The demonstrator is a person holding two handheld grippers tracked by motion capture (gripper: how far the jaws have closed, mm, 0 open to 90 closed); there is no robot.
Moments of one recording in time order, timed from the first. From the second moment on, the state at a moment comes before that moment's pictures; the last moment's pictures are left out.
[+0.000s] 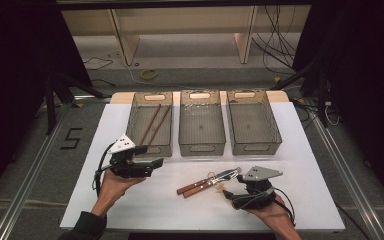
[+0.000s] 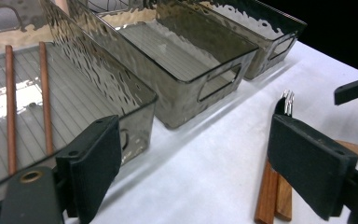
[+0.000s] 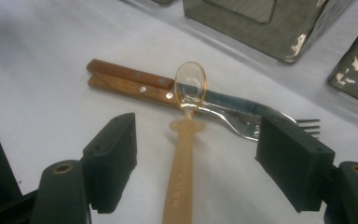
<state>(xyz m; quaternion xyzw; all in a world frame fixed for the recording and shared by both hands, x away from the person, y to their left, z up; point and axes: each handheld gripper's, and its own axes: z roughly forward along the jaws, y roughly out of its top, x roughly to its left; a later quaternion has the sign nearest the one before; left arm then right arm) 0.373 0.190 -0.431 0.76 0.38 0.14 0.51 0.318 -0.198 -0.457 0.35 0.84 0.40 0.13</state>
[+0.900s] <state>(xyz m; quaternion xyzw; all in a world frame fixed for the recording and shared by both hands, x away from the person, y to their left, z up) 0.341 0.181 -0.455 0.77 0.35 0.14 0.50 0.326 -0.182 -0.473 0.34 0.87 0.33 0.11</state>
